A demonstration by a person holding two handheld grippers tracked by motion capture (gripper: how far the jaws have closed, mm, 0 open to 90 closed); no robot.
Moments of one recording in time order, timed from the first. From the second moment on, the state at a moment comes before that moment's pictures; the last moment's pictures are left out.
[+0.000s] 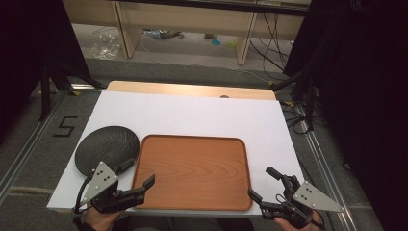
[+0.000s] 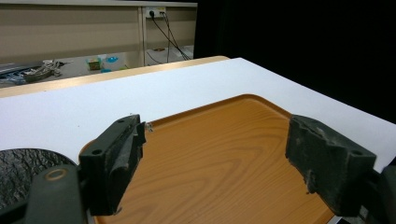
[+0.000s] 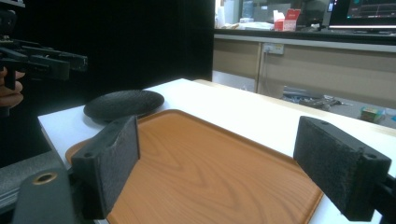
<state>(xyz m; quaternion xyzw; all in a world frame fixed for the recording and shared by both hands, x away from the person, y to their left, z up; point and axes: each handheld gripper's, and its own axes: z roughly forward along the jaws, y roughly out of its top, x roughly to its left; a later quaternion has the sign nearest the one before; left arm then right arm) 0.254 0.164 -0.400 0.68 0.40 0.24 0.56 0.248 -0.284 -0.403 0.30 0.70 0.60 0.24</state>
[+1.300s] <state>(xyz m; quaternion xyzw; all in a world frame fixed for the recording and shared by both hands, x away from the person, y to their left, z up) 0.289 0.222 -0.412 0.63 0.54 0.19 0.52 0.246 -0.284 -0.401 0.29 0.70 0.60 0.23</state>
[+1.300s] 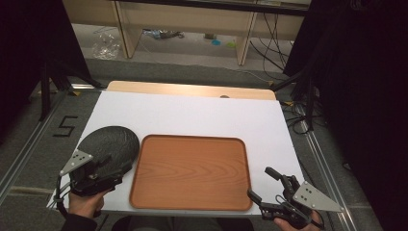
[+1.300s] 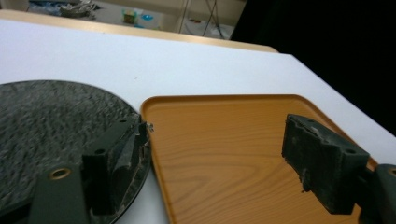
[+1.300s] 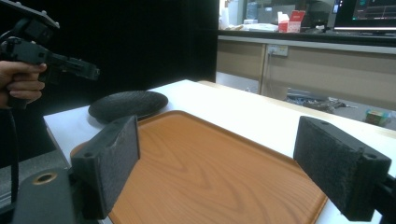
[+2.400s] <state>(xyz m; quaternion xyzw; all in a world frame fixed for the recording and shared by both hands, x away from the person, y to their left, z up) 0.310 0.278 -0.446 0.51 0.70 0.06 0.50 0.246 -0.283 -0.402 0.29 0.70 0.61 0.23</state>
